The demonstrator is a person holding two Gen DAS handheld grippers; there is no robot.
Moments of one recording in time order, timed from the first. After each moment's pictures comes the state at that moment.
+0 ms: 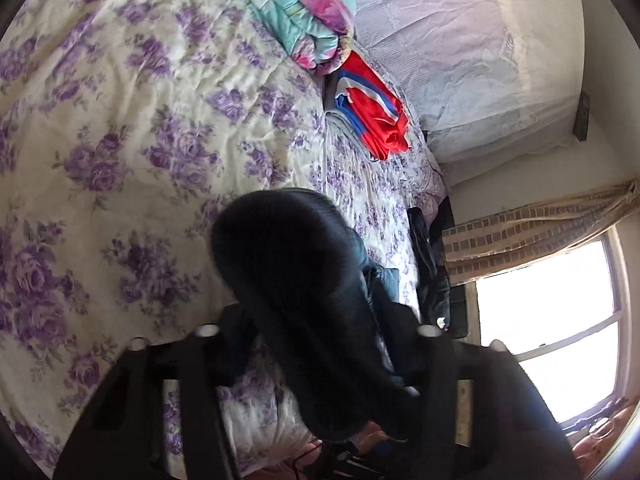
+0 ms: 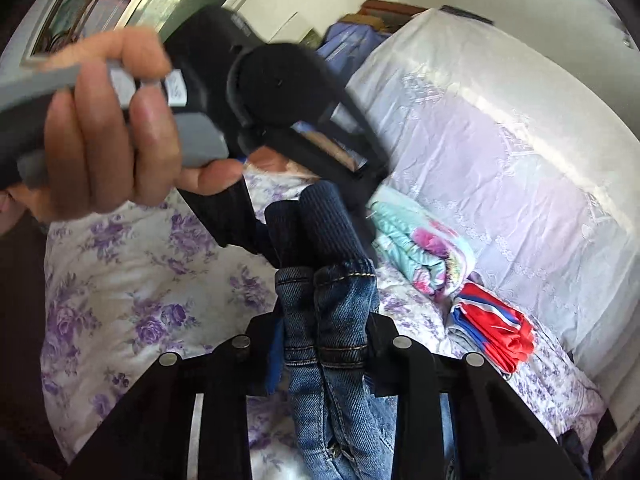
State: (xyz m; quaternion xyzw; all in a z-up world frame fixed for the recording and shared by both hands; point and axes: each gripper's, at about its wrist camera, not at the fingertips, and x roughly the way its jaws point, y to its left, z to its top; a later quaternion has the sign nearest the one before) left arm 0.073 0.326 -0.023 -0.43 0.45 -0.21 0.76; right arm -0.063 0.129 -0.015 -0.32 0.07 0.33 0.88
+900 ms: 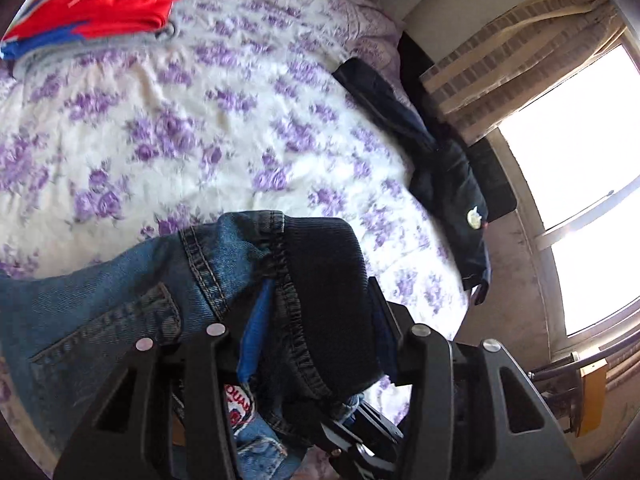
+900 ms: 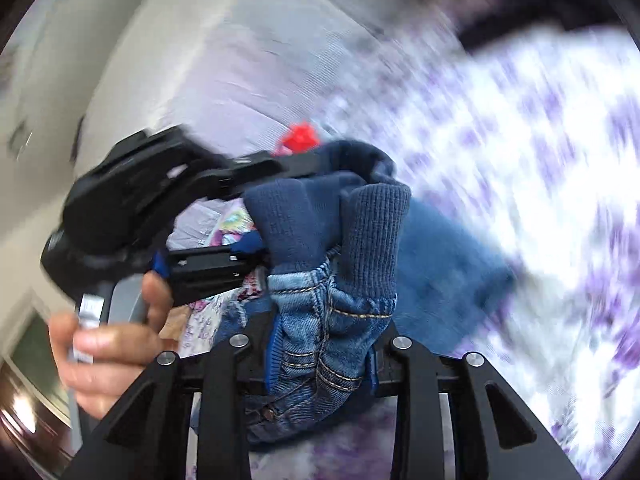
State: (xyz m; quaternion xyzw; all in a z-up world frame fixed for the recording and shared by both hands) left arm 0.205 -0.060 -0.010 -0.16 0.53 -0.35 0.75; right arm 0.065 -0.205 -0.095 0.39 0.27 0.17 0.87
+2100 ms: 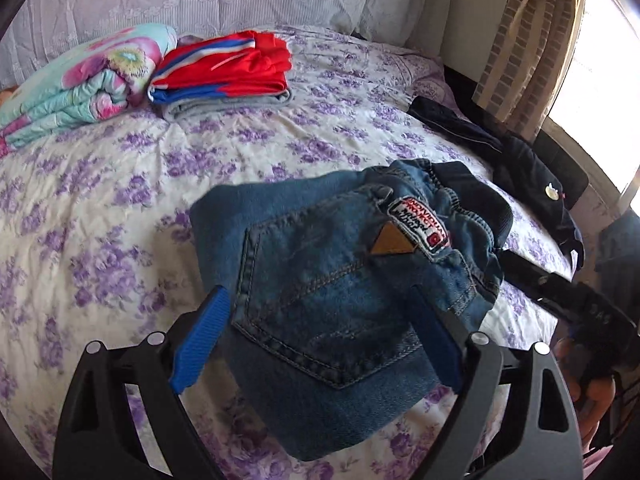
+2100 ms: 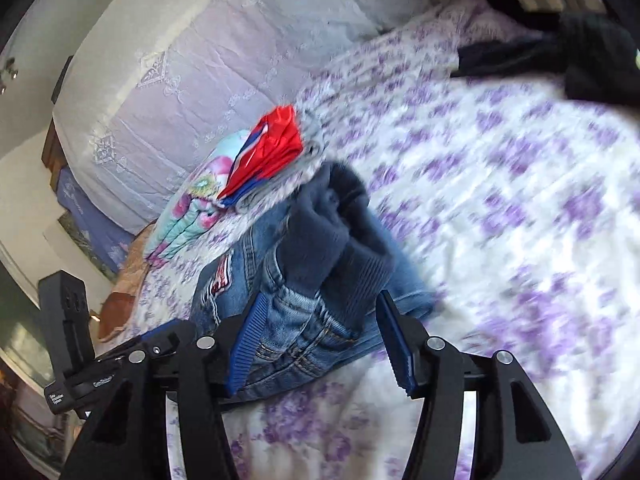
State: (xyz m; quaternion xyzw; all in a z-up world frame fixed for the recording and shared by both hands) left arm 0.098 0.040 -0.028 -0.04 0.41 -0.21 0.89; right arm 0.041 -0.237 -0.035 0.26 0.32 0.12 0.91
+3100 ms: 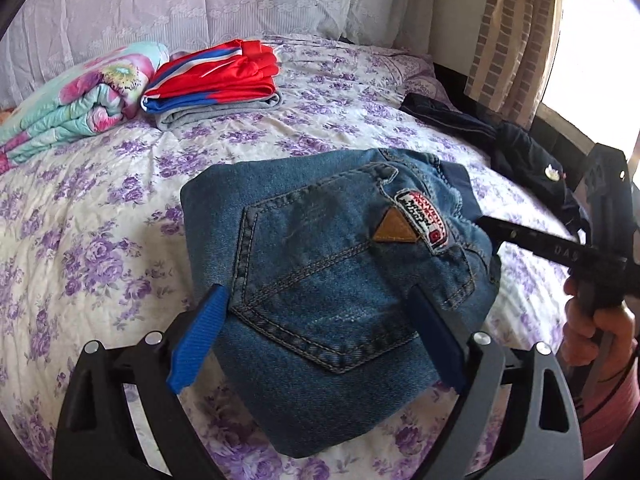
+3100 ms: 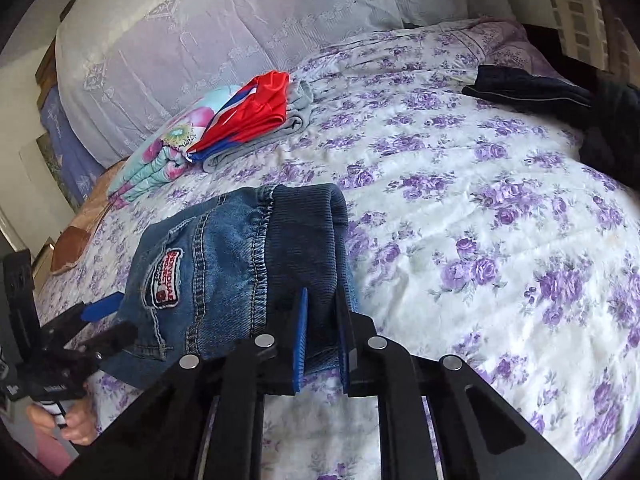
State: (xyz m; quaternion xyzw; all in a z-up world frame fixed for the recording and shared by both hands) left arm 0.075 0.023 -0.042 0.00 0.38 -0.20 0.90; right arm 0.075 -0.248 -0.042 0.12 0.38 0.12 0.91
